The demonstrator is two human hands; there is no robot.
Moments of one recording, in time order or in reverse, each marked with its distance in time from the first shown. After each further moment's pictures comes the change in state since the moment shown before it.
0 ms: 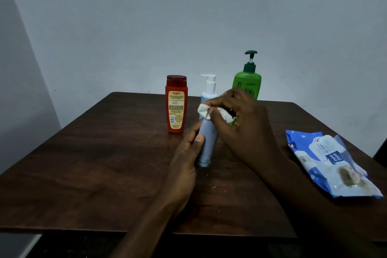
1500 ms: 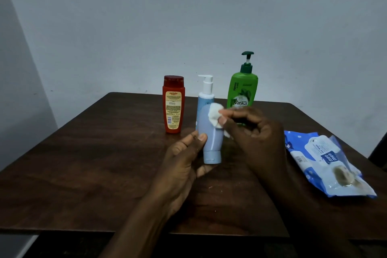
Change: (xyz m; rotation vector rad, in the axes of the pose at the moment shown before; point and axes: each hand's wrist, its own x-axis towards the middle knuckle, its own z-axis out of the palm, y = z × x) left_hand -0.008 0.026 0.007 -0.264 -0.042 -0.274; right_hand -0.028 0.013 -0.011 0.506 0.091 0.315
